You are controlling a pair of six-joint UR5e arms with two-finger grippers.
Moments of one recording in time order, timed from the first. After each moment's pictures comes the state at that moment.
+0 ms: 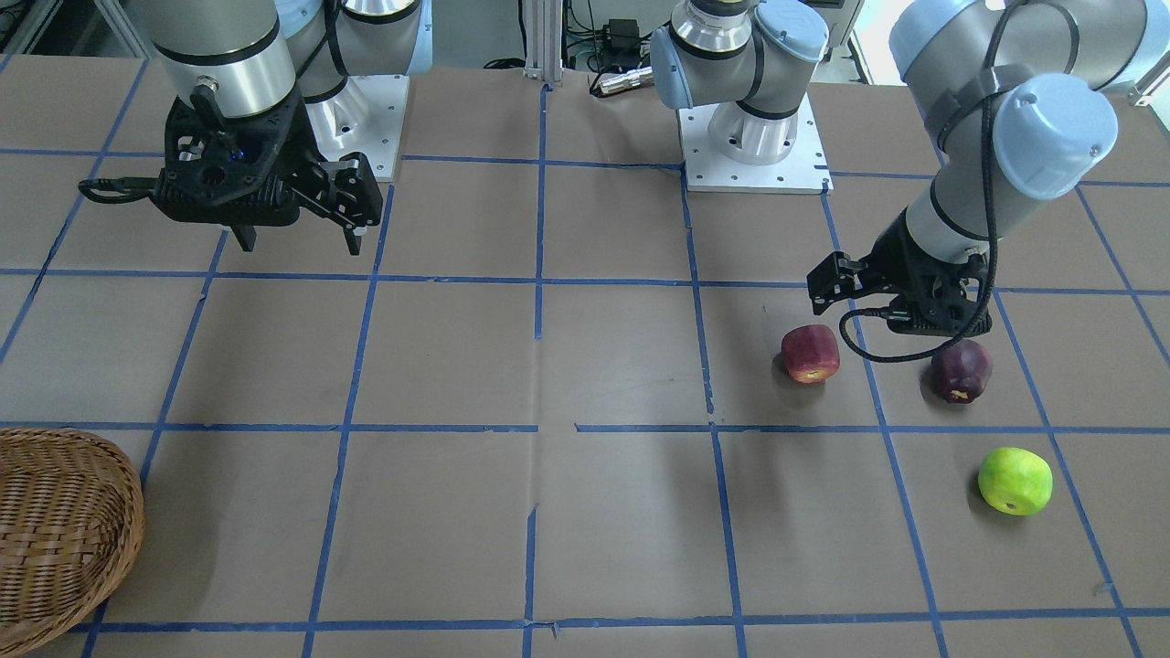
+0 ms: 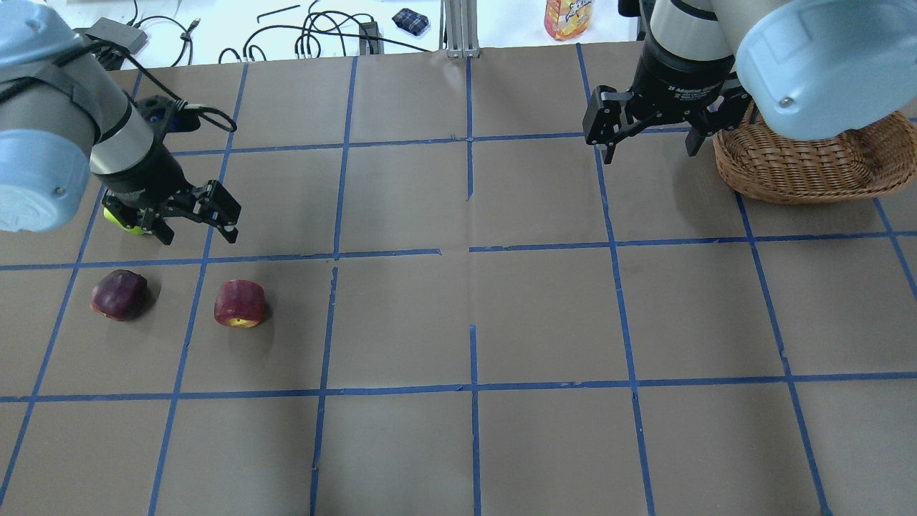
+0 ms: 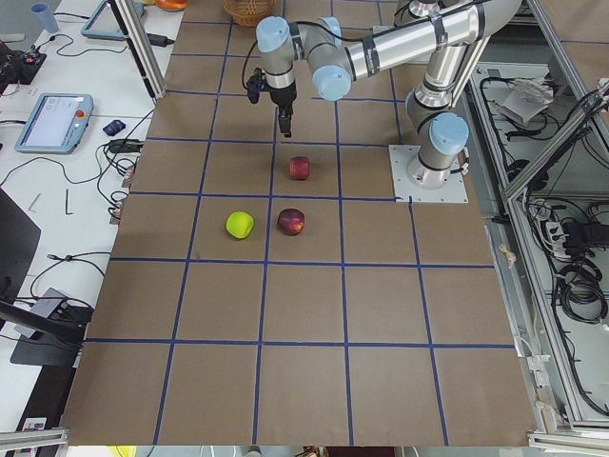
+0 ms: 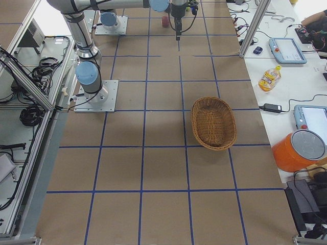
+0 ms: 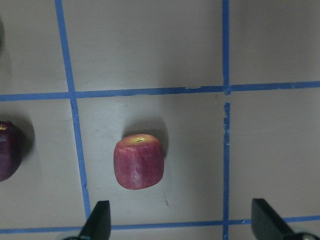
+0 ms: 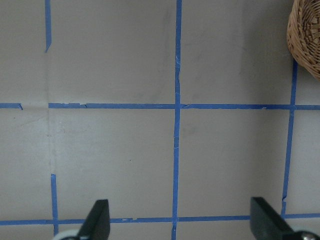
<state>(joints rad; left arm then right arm) -1.30 -1.64 -1.86 -1.35 1.58 0.31 1.67 -1.53 1.53 -1.61 -1.63 0.07</state>
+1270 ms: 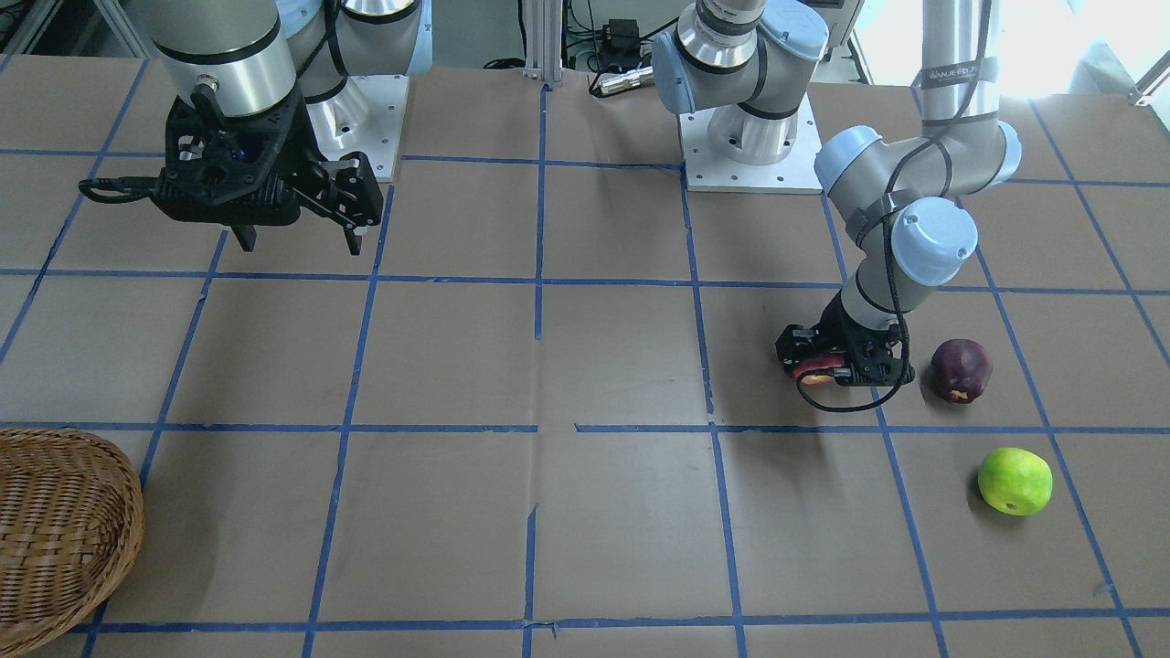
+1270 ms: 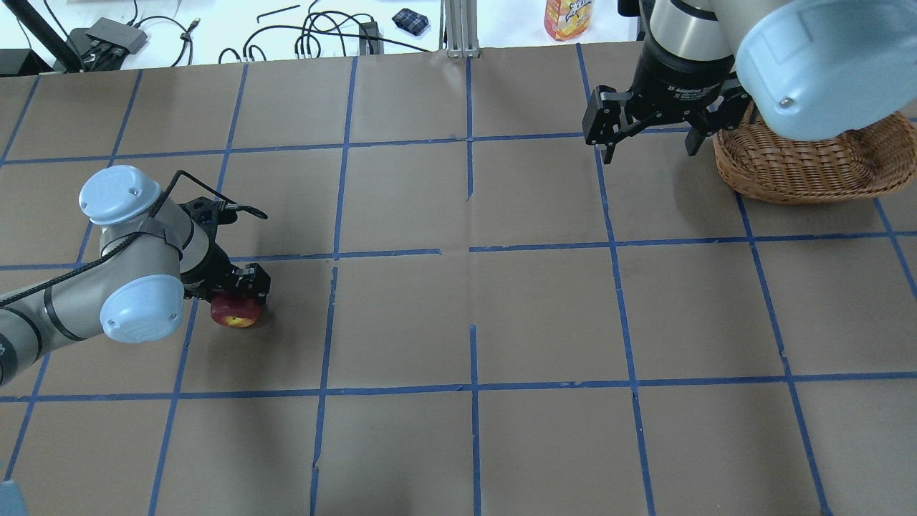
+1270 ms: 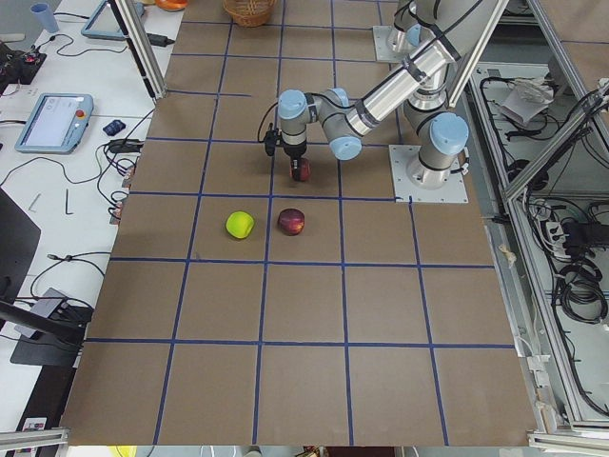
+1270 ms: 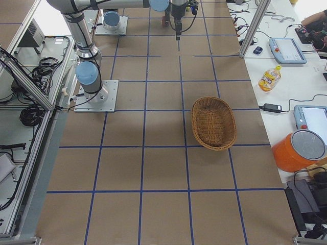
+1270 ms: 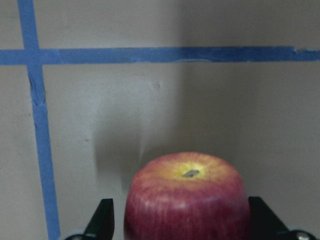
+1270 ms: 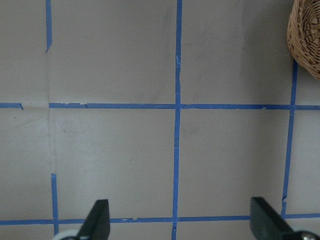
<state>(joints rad) -1.26 -1.80 -2.17 -0.77 1.58 0.28 1.67 -1.53 1.53 -1.61 -1.63 0.07</state>
